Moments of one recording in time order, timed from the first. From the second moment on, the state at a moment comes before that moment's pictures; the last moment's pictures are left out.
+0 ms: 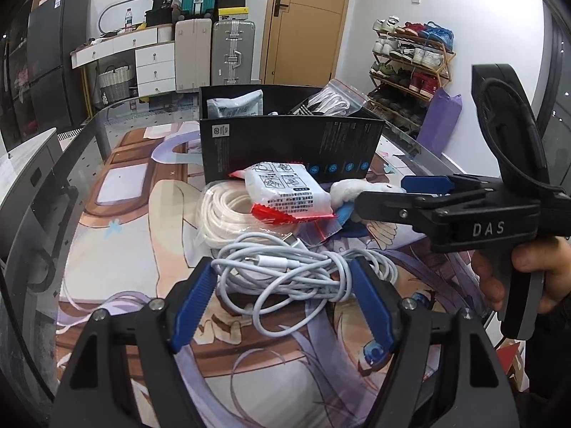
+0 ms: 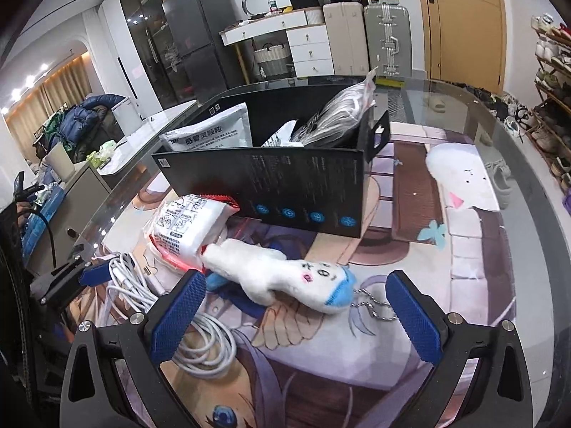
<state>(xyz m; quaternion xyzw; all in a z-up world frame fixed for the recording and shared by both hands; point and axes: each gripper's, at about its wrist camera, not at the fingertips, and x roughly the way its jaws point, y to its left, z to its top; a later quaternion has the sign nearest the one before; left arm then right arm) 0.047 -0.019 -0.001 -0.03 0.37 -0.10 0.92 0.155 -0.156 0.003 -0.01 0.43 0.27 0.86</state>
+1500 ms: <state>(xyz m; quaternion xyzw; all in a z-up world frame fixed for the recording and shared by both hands) 0.033 -0.002 0.009 -0.06 0.35 -0.11 0.93 0.118 -0.171 0.024 -0.03 0.40 0.25 0.88</state>
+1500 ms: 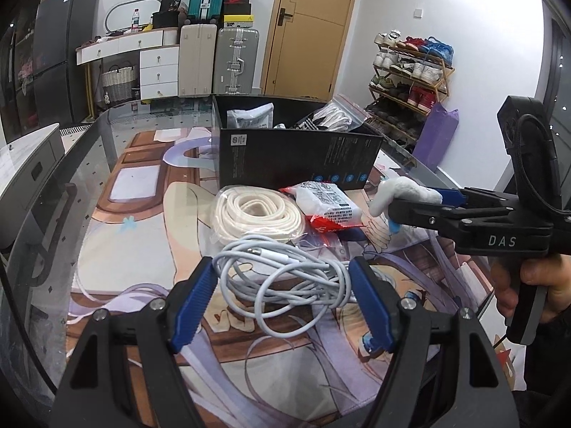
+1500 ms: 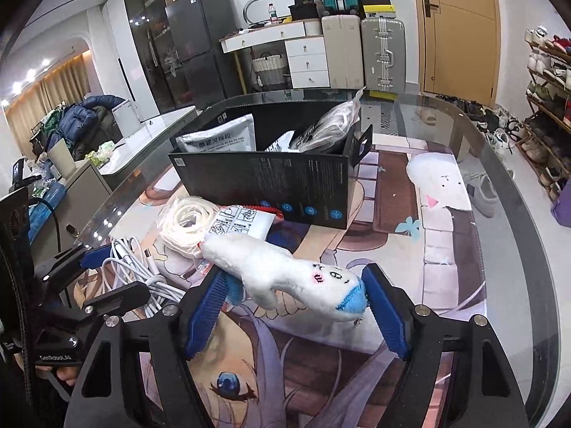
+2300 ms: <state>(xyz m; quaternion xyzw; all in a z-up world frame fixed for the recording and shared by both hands) 0.053 0.008 0.056 -0.07 0.29 -0.11 0.95 0.114 -0.180 0.065 -0.02 0.34 0.26 0.90</state>
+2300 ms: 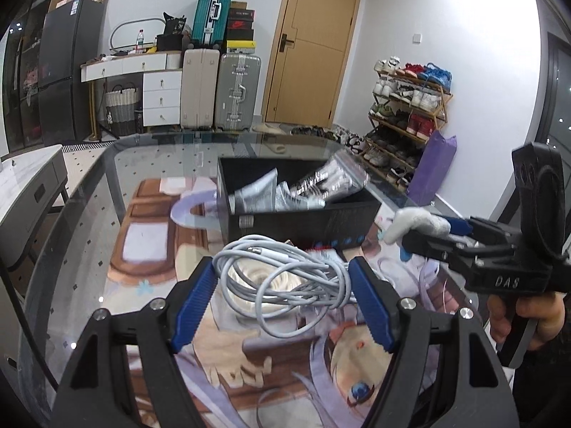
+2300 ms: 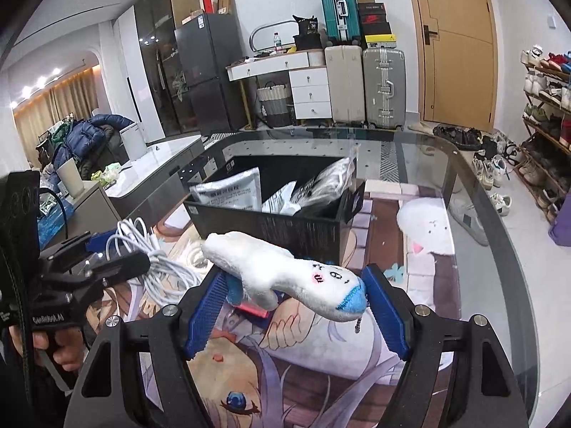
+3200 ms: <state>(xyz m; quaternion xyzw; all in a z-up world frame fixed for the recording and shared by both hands) 0.081 0.011 0.003 -0.09 0.37 -0.10 0.92 0.132 -0.172 0.050 -0.03 0.36 0.26 0.90</state>
